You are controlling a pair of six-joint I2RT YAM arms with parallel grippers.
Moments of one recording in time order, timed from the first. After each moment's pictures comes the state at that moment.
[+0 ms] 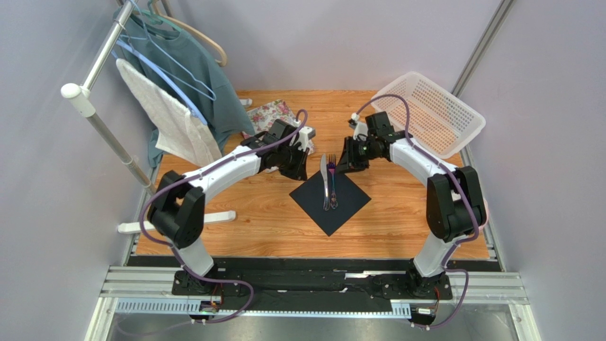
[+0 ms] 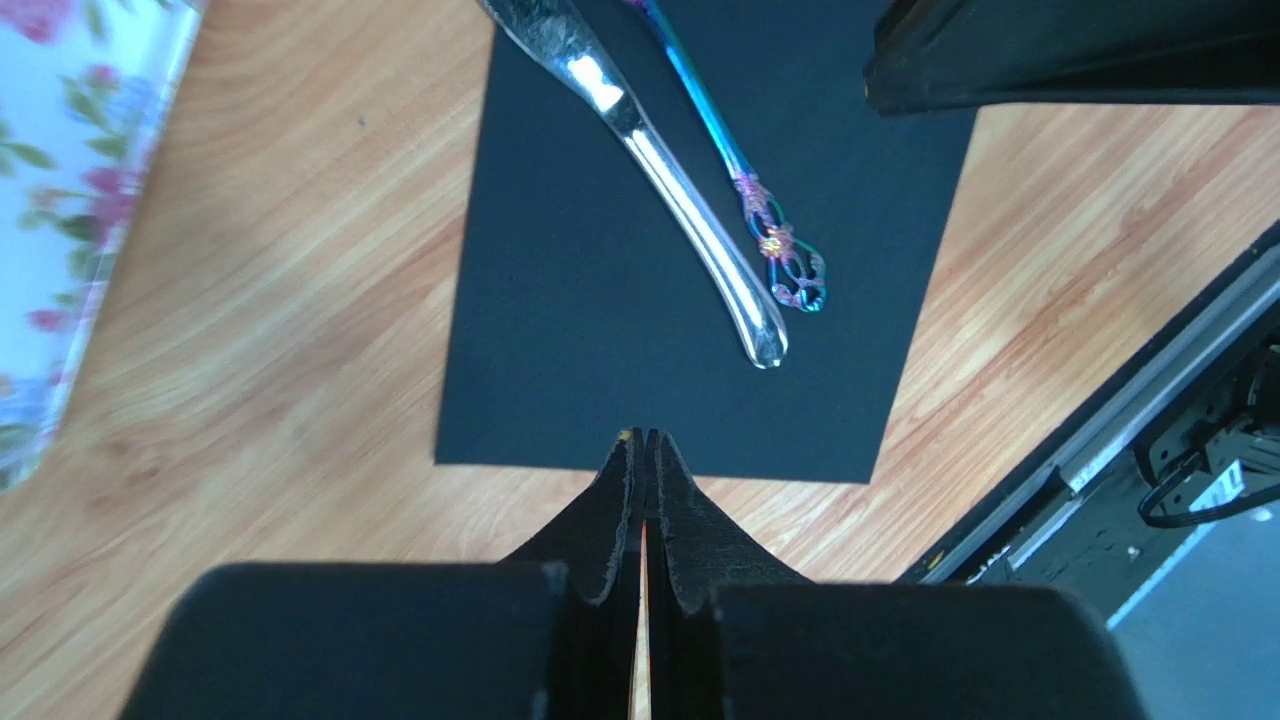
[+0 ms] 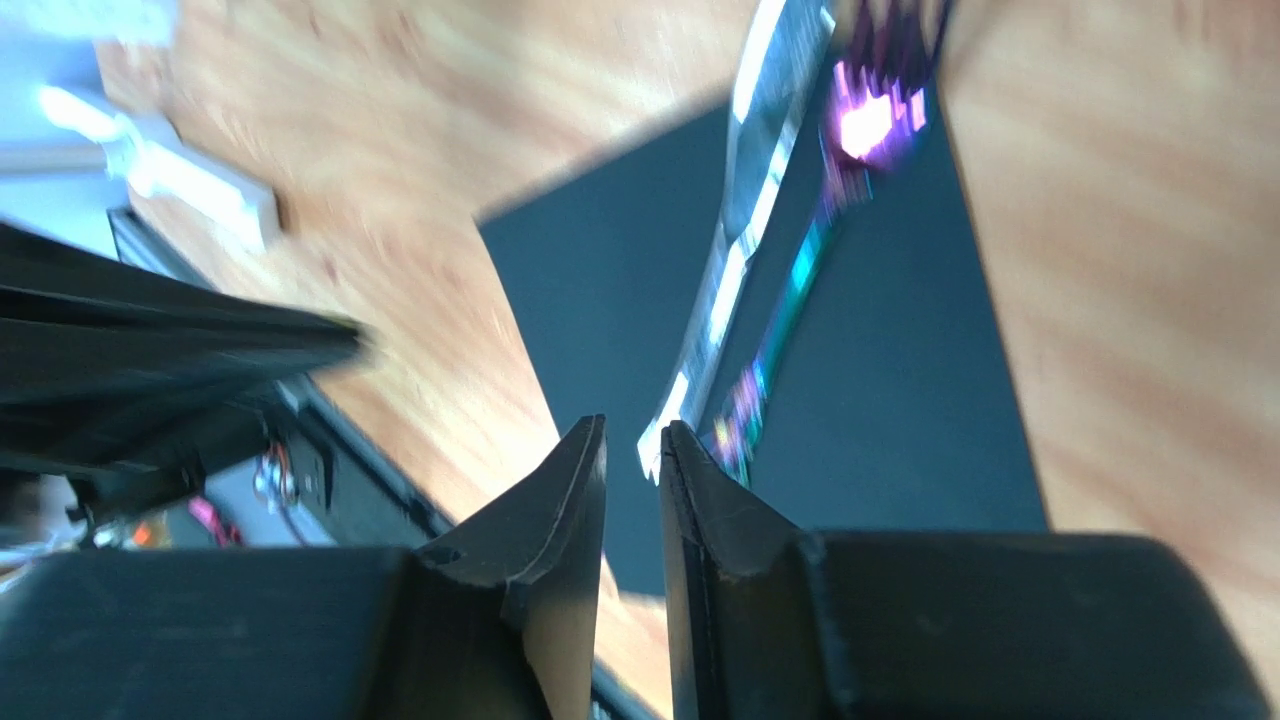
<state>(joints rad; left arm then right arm) -0.62 1.68 1.28 -0.50 0.30 -0.20 0.30 1.73 1.22 -0.51 -0.60 0.31</state>
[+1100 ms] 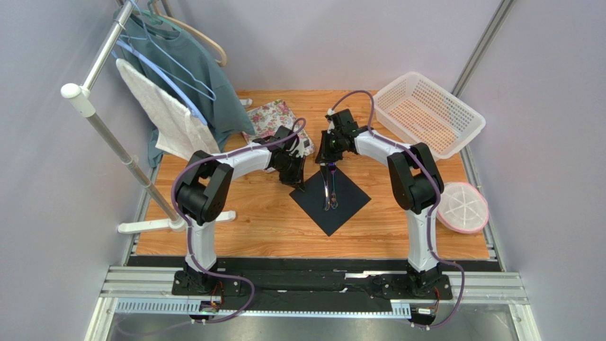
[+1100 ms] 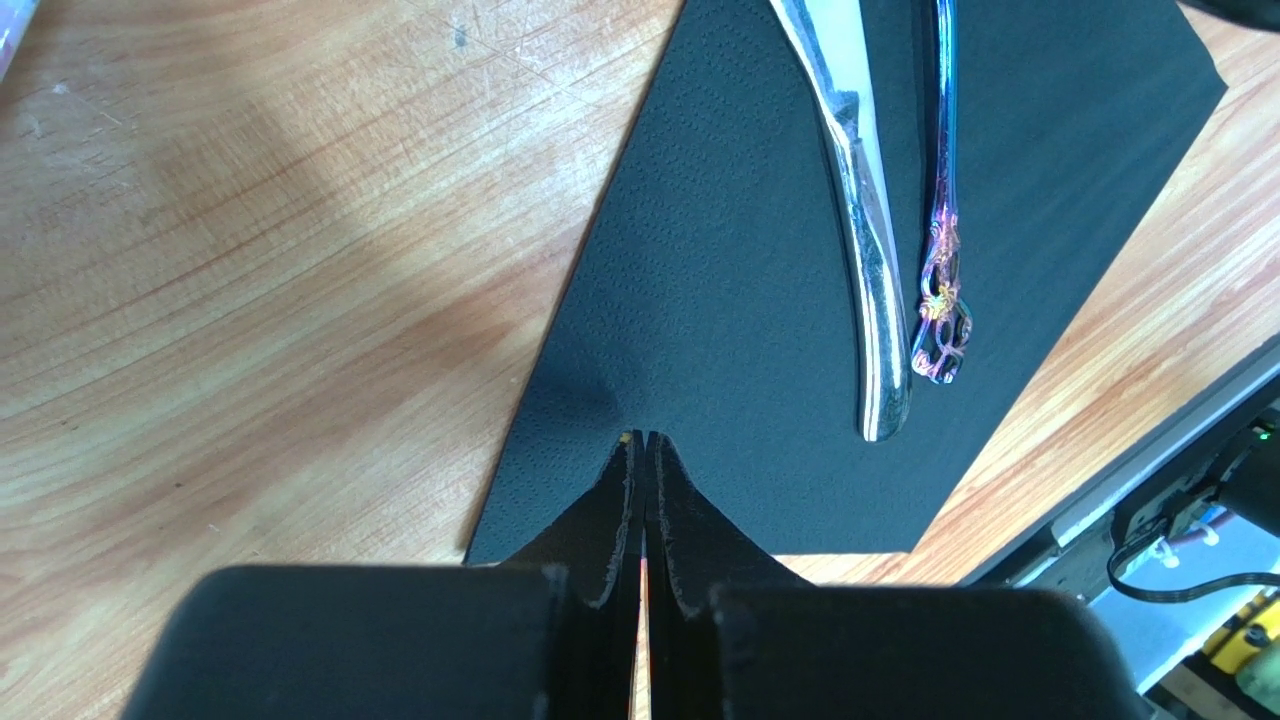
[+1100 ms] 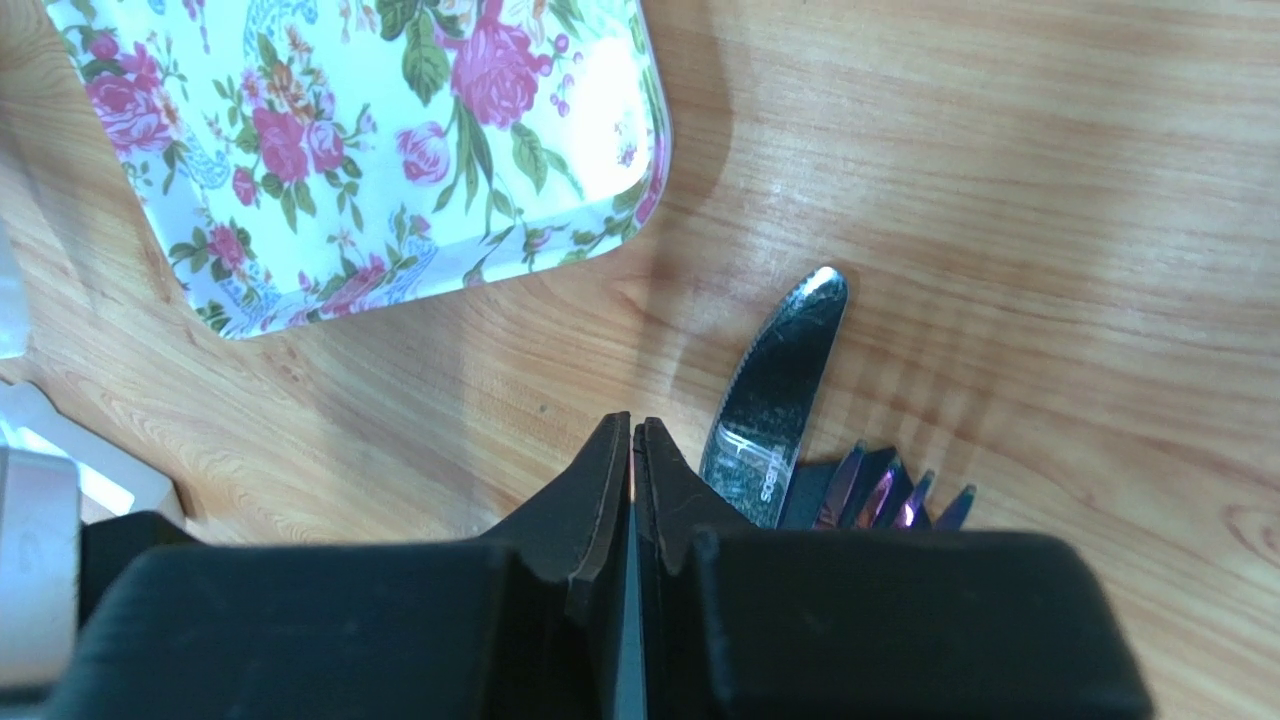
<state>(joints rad) -0.55 1.96 1.30 -0.47 0.40 -0.34 0.44 2.12 1.52 -0.33 -0.32 0.50</state>
